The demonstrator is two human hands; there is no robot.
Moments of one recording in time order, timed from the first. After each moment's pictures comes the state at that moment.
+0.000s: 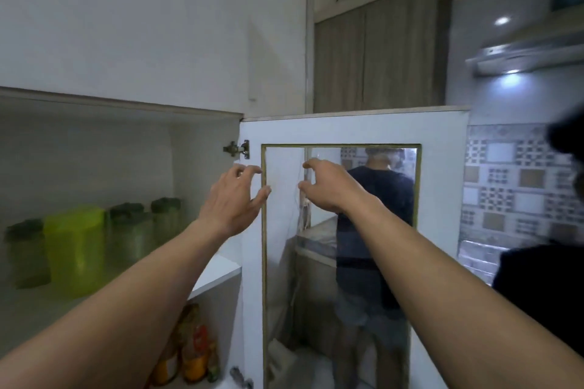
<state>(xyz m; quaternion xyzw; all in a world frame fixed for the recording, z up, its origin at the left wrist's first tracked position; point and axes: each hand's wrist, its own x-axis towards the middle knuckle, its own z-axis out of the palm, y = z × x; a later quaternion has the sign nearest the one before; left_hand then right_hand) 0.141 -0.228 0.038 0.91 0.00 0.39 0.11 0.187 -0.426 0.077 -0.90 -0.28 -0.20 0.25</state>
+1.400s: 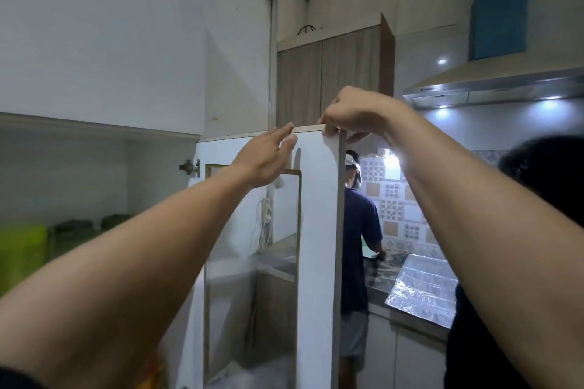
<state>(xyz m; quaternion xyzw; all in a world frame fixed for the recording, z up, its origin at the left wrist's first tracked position) 0.140 -0.396 0.157 0.88 -0.18 0.38 0.23 0.097 -0.589 0.245 -0.93 -0.18 -0.20 0.26</state>
